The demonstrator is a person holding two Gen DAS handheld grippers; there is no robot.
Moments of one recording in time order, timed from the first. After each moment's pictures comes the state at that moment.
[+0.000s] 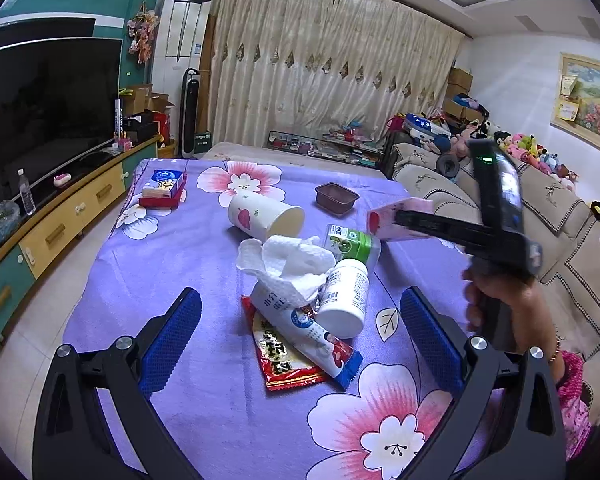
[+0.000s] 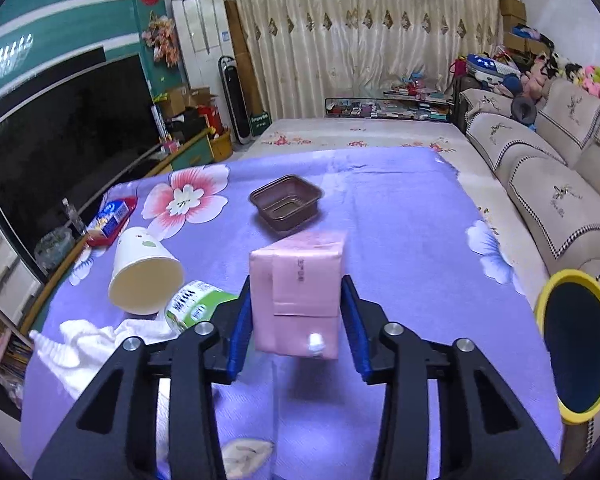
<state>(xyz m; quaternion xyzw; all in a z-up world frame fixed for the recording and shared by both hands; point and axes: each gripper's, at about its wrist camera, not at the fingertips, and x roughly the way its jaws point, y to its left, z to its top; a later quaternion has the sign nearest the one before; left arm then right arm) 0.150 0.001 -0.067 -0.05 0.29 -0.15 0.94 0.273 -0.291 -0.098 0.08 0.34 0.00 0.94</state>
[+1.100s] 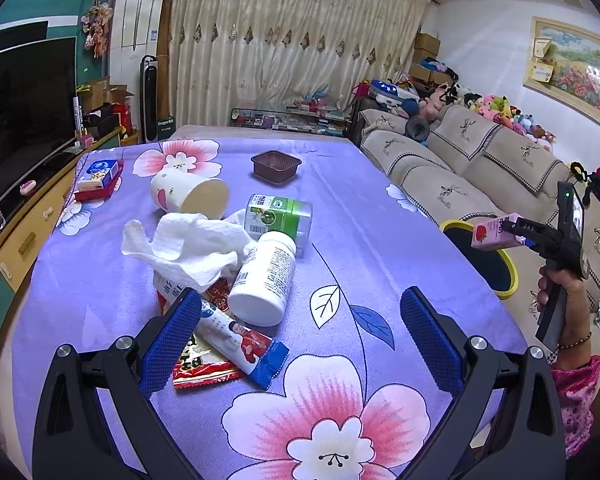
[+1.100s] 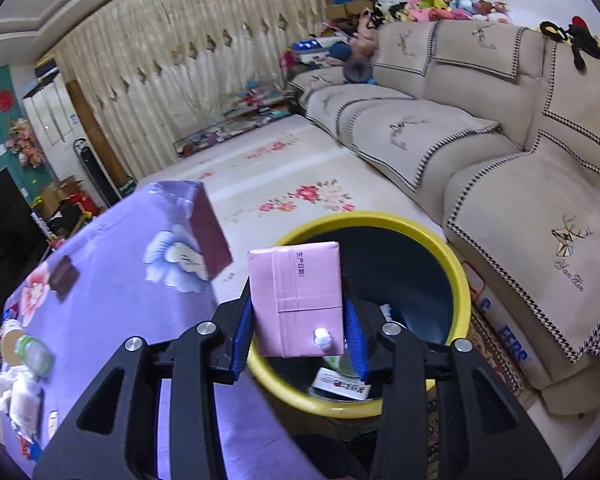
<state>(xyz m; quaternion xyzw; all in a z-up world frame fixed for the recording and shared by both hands) 0.161 -0.072 -0.085 -0.01 0.33 -0.21 0.92 0.144 -0.557 -0.126 0.21 0.31 -0.24 0.90</state>
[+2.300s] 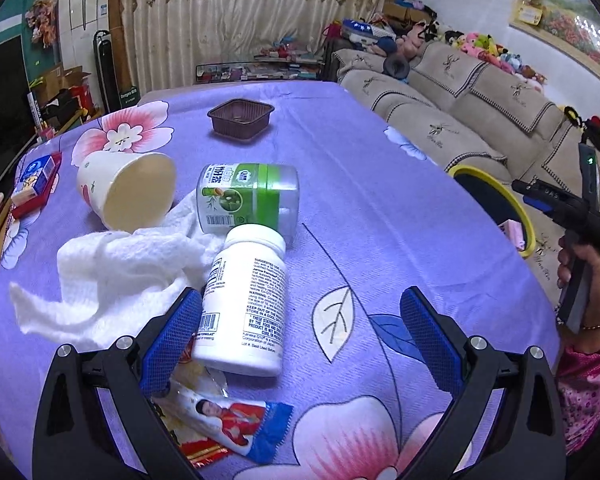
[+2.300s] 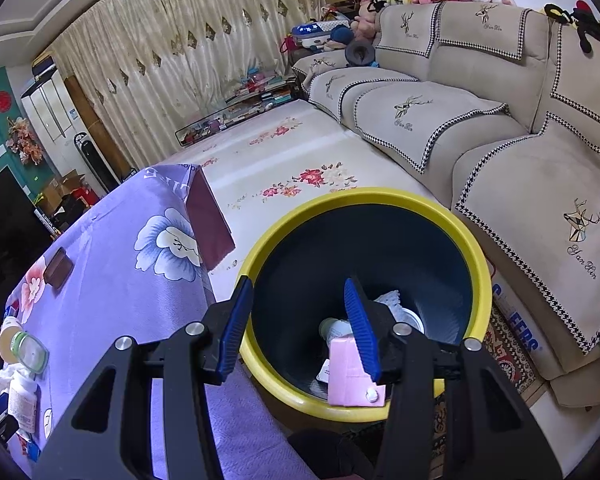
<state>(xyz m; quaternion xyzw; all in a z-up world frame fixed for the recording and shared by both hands) 0.247 -0.122 -0.127 0.06 0.42 -0.26 0.87 0.155 -0.560 -0.148 0.23 0.32 -0.22 0.89</state>
